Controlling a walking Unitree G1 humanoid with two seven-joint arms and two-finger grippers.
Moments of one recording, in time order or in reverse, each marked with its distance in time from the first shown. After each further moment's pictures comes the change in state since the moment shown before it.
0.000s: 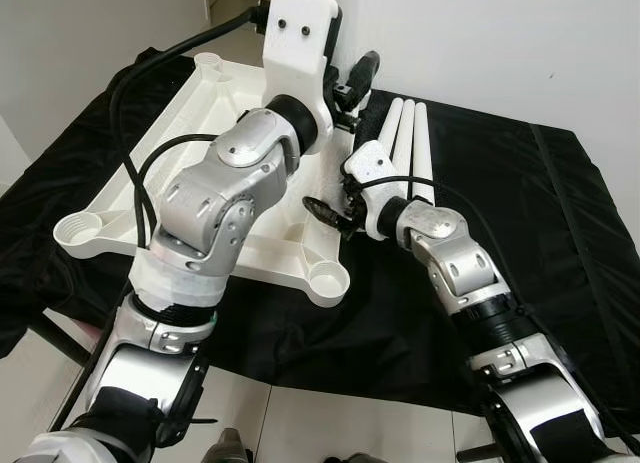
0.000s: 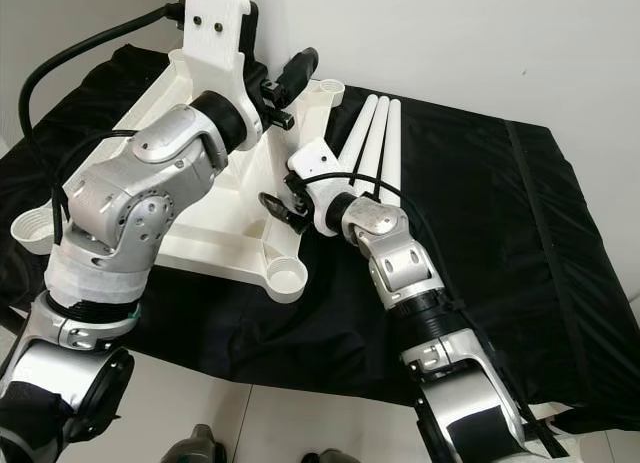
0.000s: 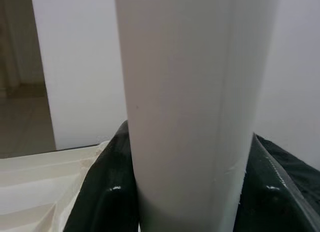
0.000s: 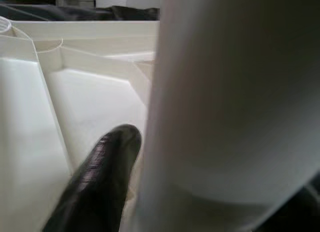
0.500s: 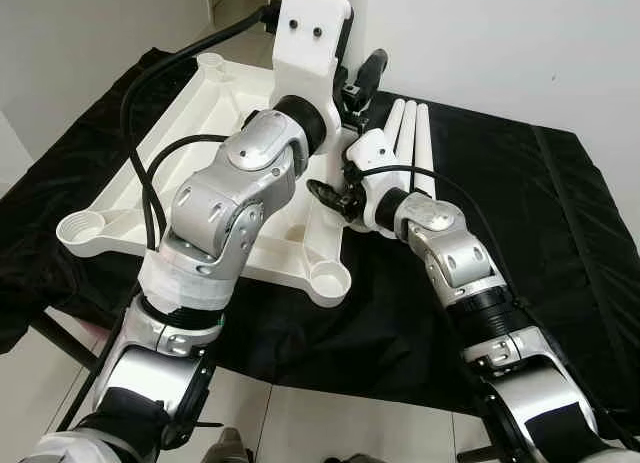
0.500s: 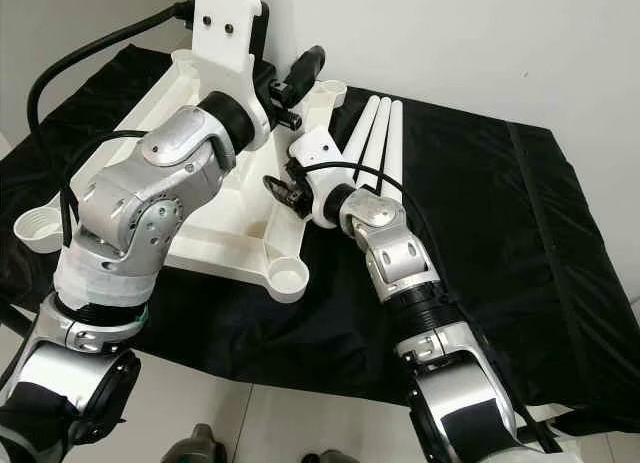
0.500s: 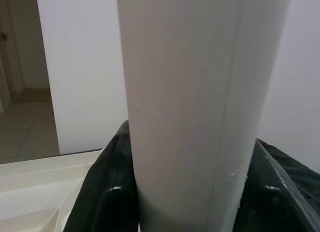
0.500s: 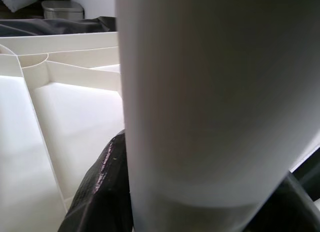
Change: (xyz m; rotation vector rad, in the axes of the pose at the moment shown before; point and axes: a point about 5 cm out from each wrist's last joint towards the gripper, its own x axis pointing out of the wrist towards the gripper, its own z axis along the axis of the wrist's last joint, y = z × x) left arm 0.000 -0.001 0.001 -0.005 -0.020 0.006; right arm 0.002 -0.007 0.000 0.040 -0.022 -0.063
